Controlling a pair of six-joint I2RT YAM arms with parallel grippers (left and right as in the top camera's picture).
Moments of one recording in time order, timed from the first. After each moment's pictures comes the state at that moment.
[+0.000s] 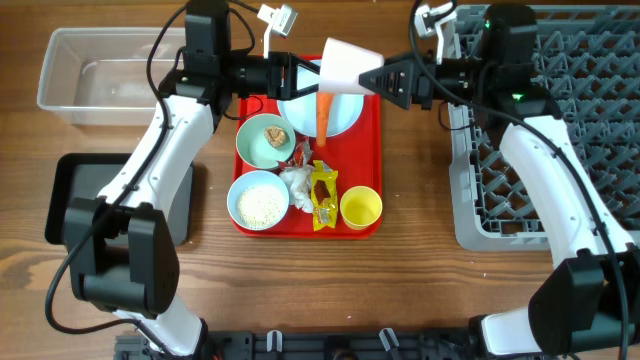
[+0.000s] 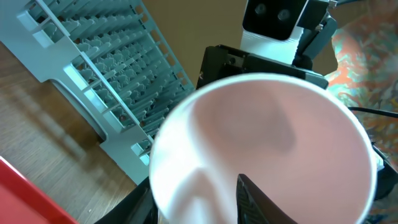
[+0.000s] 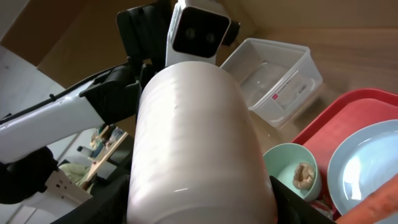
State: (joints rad) left arm -0.19 1.82 1.42 -0.12 1.38 -0.50; right arm 0.11 1.63 1.32 -0.18 -1.24 0.31
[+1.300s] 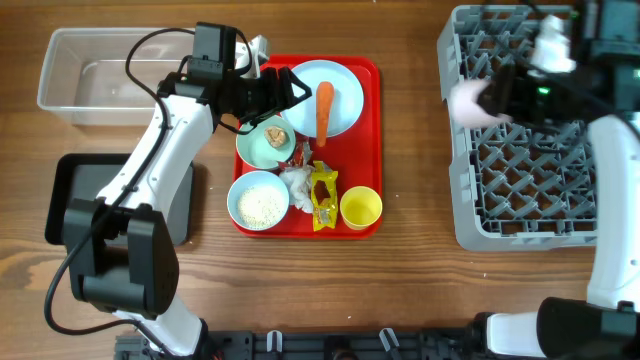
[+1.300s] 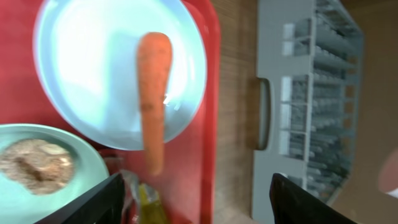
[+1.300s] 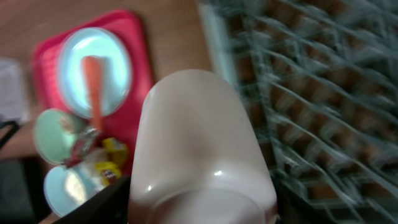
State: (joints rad) left arm -0.19 1.82 1.43 -0.58 0.60 -0.50; right arm -0.16 1.58 1.79 -1.39 -0.23 0.19
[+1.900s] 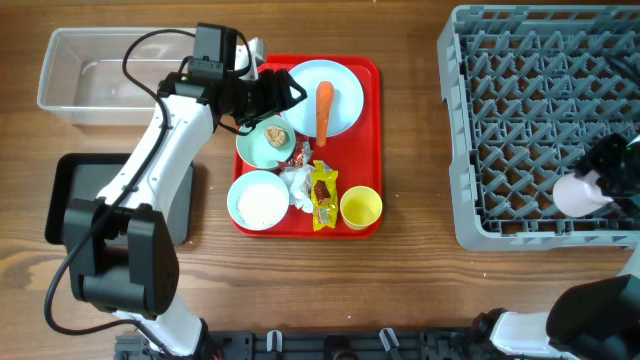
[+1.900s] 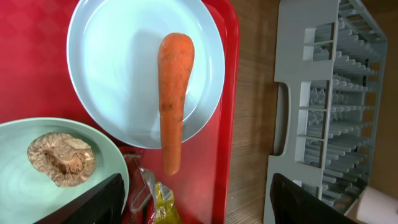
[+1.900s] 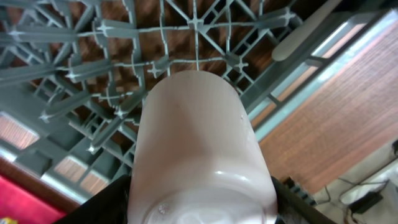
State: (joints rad) left arm -0.19 1.82 1.43 -0.61 0.55 -0.50; right arm -0.57 1.58 1.55 -1.45 0.03 0.26
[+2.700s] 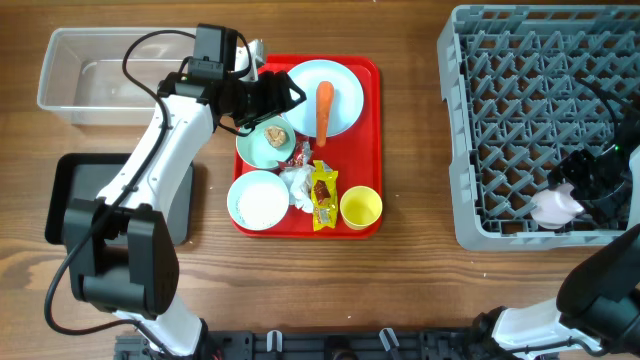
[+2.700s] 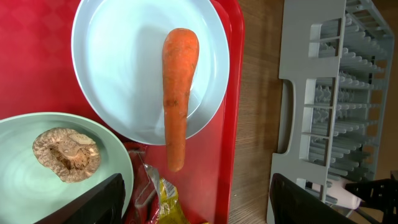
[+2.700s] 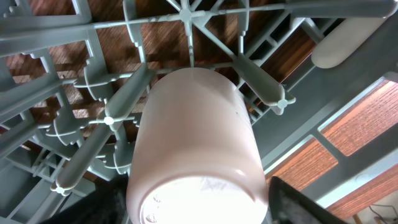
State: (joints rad) left arm -0.19 1.82 1.43 -0.63 0.54 -0.49; right arm -0.57 1.70 1.33 -1.22 0.03 0.30
